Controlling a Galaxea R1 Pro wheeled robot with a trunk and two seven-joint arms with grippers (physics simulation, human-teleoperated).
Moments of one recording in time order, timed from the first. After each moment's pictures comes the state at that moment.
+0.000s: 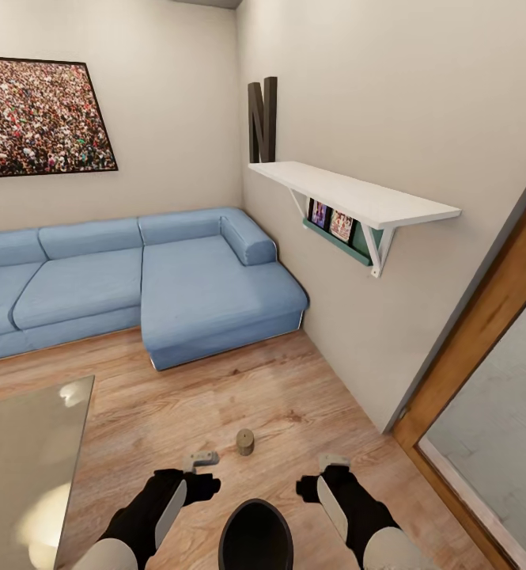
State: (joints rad) left arm -0.52 -0.10 -0.03 -0.58 0.11 0.51 0.03; right arm -0.57 0.17 0.03 -0.49 -0.11 0.52 -0.21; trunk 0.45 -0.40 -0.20
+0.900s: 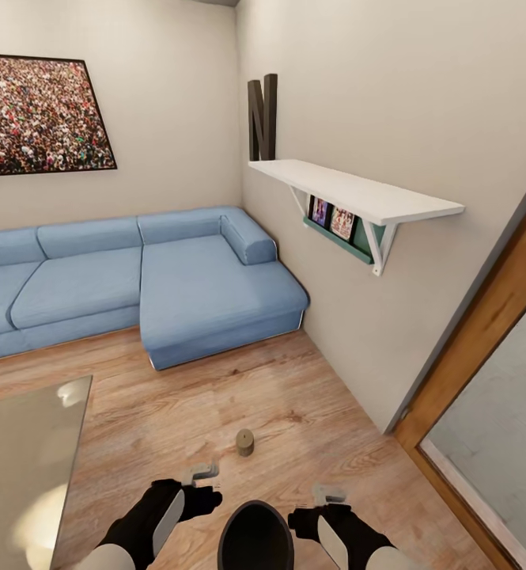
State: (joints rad) left arm -0.52 -0.09 -0.02 -0.50 0.15 0.51 0.00; right arm -0.57 0.17 0.04 -0.23 -0.13 0.28 -0.08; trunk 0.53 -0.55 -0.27
